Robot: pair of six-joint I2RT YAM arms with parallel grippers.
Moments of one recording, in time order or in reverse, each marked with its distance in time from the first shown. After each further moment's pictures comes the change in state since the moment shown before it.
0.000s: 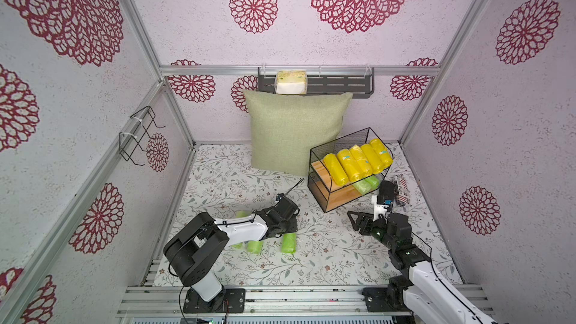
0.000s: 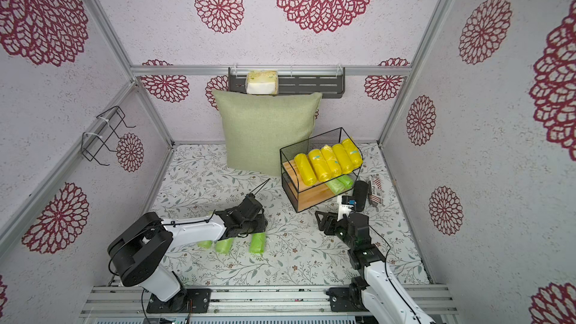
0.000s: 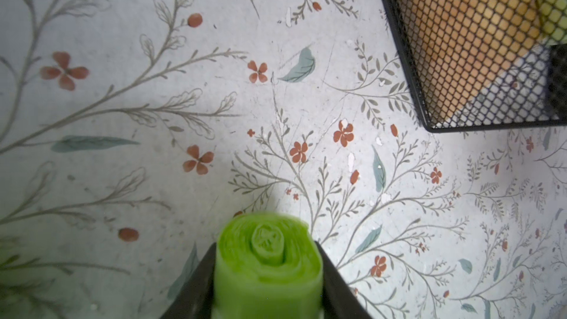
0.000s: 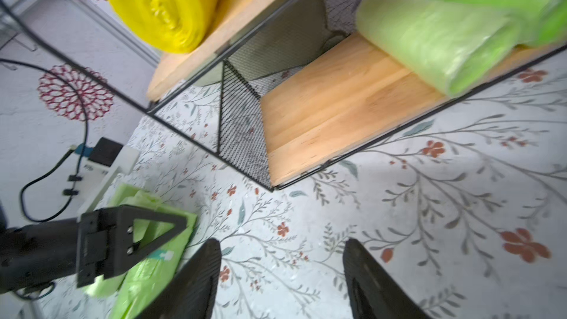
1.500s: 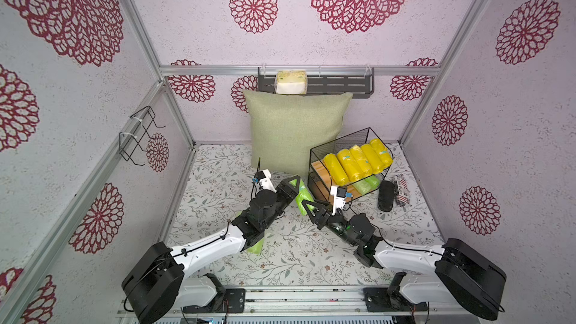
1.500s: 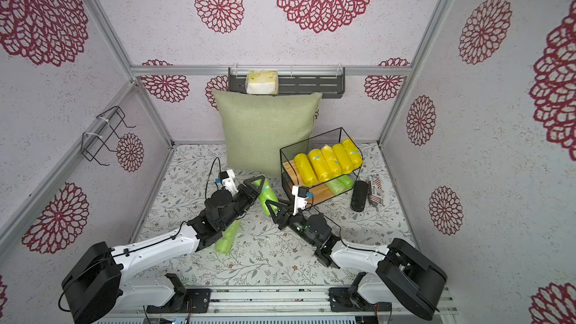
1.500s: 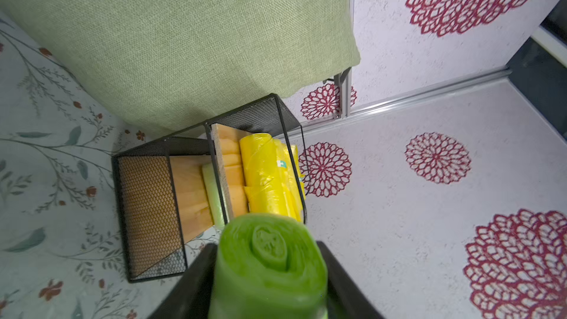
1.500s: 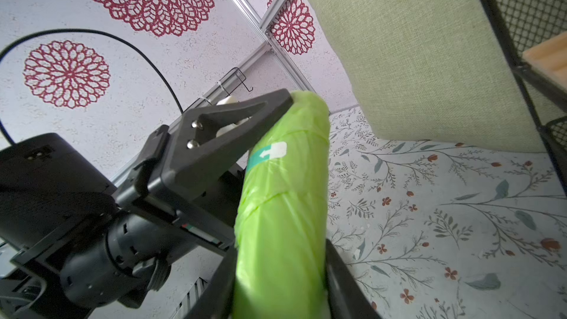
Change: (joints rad) left arm 0.032 -0.327 -0.104 0.641 -0.144 -0.429; right arm 0.609 0.547 0.170 0.895 0.306 0.222
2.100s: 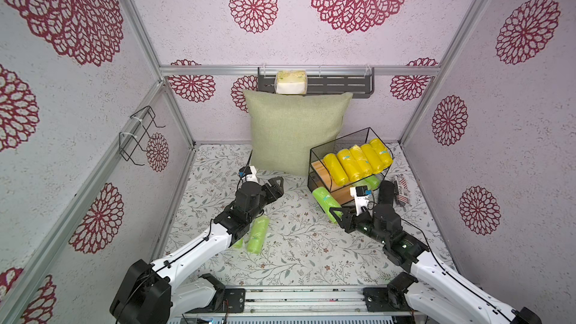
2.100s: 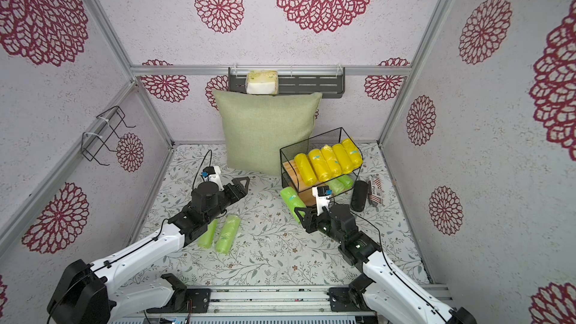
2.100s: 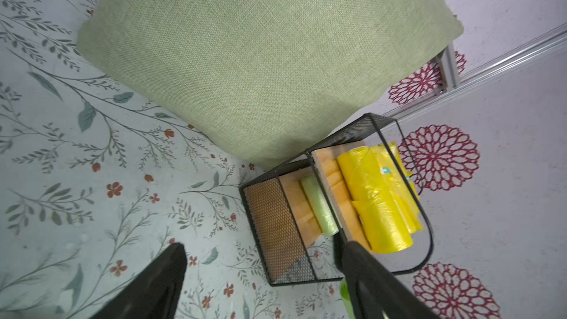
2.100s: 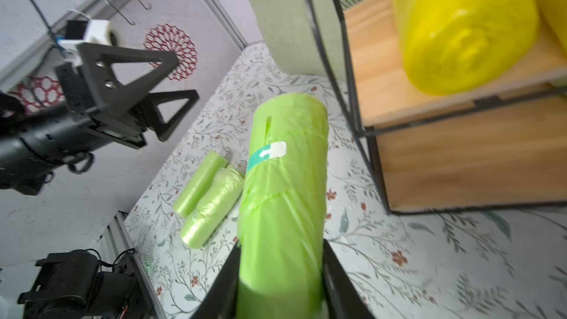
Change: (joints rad) left arm 0.197 -0.117 0.027 -0.395 0.080 0.412; right arm -0.317 -0.495 0.085 -1.081 -0.214 -0.230
